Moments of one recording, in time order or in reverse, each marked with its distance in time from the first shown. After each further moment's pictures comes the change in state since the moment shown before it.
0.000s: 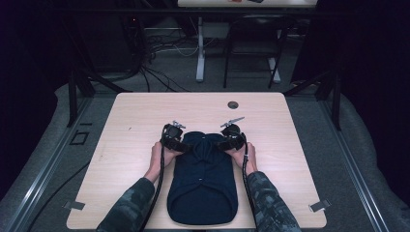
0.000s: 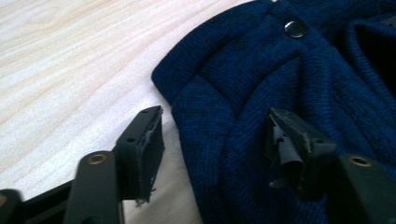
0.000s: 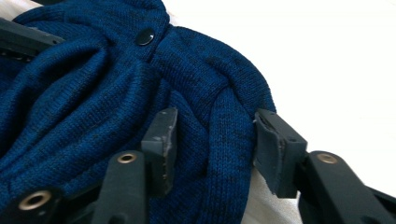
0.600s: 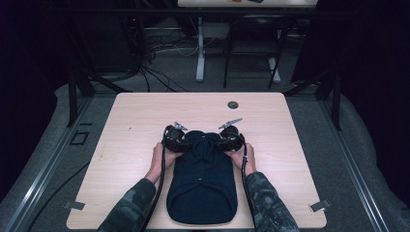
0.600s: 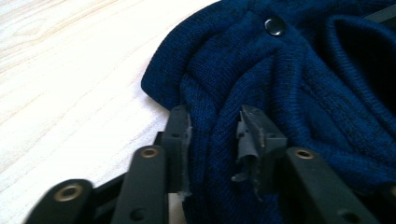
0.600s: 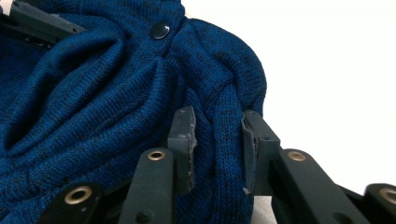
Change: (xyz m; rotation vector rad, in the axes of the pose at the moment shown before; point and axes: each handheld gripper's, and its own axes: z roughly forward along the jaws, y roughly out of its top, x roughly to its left) left arm -0.006 -0.003 0.000 -0.029 -0.017 0.034; right arm 0.008 -0.002 0.001 -0.022 0.003 -0.031
